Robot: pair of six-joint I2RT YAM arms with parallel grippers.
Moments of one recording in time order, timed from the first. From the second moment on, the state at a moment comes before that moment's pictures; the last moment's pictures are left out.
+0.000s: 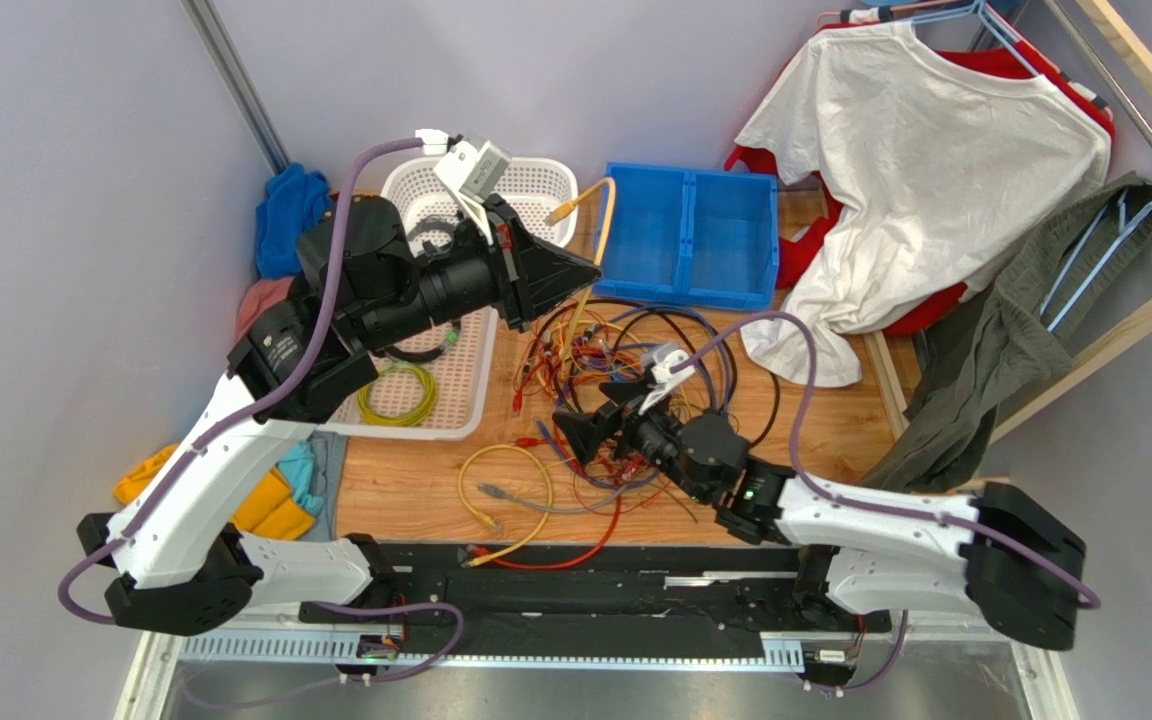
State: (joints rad) left arm -0.88 1.21 1.76 -0.56 0.20 -0.38; right arm 1.10 1.07 0.48 0.58 0.29 0.37
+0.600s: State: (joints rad) left arm -0.88 1.18 1.63 -0.49 0.20 -0.41; right arm 1.05 1.52 0.59 1.14 0.50 0.36
